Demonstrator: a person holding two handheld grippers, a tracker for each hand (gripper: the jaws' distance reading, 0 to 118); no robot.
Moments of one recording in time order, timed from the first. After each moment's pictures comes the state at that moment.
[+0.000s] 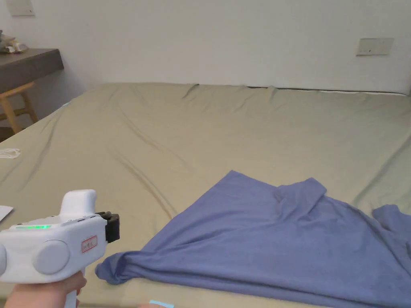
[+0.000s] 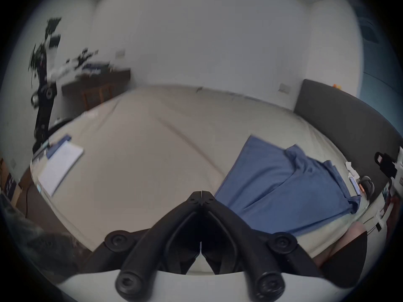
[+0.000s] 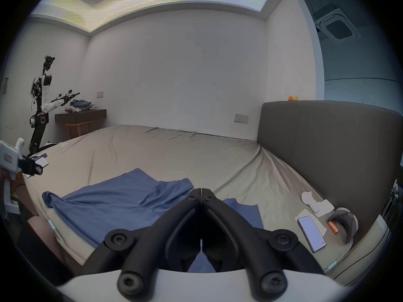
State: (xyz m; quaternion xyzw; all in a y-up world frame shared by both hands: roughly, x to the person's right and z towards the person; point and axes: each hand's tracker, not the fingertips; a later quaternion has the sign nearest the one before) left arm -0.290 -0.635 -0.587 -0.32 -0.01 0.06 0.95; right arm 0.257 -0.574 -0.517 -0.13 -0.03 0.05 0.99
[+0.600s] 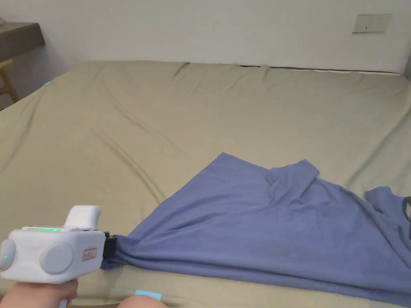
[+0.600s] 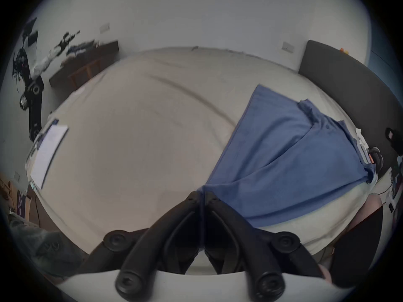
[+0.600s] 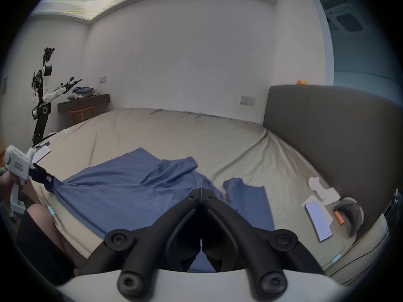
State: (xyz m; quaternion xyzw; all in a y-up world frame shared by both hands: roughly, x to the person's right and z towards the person) left arm -0.272 -0.673 -0.615 -0.39 -0.02 -0.01 0.92; right arm 0.263 -0.597 -0.526 -0.20 -0.01 0.04 0.98
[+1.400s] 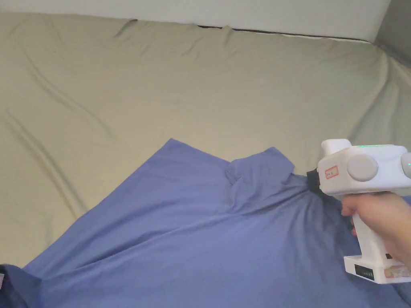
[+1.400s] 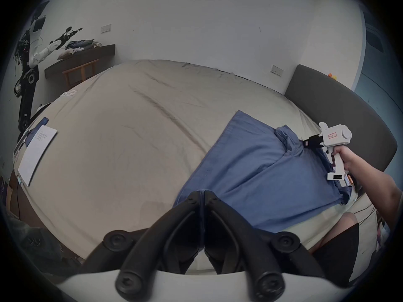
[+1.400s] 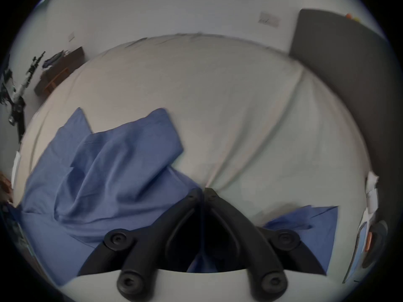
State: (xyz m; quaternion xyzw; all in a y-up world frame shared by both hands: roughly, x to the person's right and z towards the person) left arm -0.261 -0.642 -0.605 -0.36 -0.06 0.06 0.93; right arm 0.298 -0.707 -0.831 -0.44 -0.04 0.03 0.90
